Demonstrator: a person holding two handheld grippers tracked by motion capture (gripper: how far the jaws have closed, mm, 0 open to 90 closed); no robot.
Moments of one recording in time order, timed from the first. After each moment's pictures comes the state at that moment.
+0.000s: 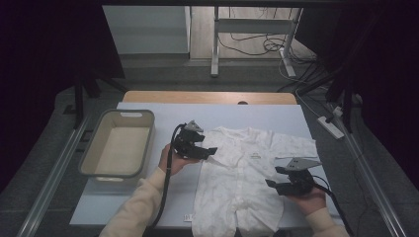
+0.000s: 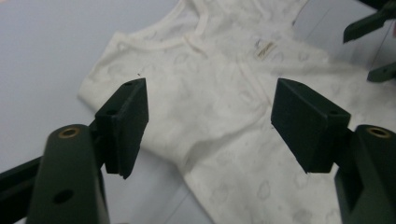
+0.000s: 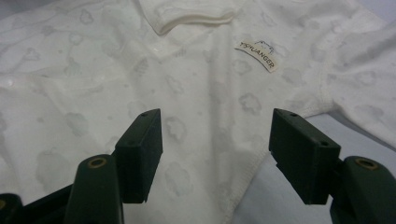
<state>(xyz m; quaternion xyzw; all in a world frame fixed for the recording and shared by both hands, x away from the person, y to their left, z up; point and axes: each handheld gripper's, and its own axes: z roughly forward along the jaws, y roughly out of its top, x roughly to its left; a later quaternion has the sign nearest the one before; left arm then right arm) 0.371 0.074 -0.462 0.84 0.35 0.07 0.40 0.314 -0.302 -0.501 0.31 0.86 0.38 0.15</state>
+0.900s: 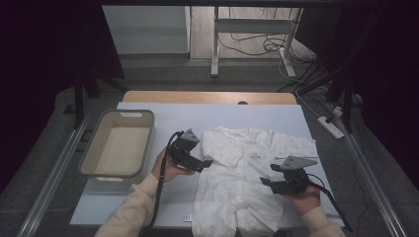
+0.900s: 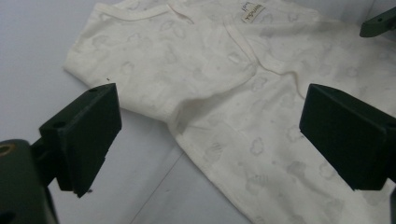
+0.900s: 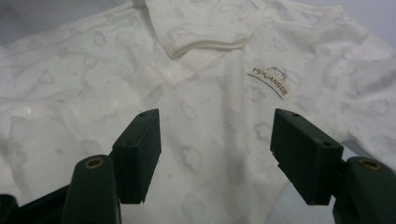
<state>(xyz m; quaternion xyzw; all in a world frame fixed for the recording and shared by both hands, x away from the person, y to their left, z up) 0.354 0.083 -0.468 0.87 0.32 0.07 0.38 0.315 -0.286 -0.496 0.30 0.86 0.40 0.15</state>
